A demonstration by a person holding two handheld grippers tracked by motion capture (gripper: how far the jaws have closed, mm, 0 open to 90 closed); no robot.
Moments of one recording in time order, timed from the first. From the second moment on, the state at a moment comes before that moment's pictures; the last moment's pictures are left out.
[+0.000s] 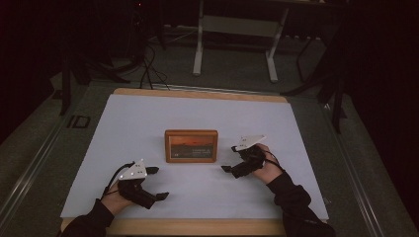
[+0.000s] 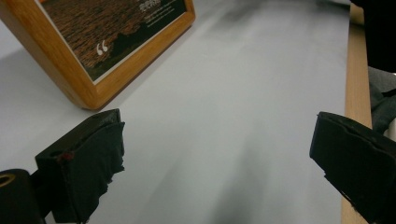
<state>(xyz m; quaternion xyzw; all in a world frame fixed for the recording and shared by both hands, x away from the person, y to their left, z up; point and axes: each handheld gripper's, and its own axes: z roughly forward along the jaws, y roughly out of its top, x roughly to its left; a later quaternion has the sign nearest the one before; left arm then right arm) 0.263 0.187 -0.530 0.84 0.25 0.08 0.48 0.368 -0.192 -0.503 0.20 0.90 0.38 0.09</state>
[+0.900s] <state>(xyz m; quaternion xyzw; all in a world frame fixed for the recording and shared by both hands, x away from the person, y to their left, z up) 0.261 0.189 -0.529 0.84 0.25 0.08 0.48 0.308 -0.228 -0.529 0.22 0.88 0.41 0.09</state>
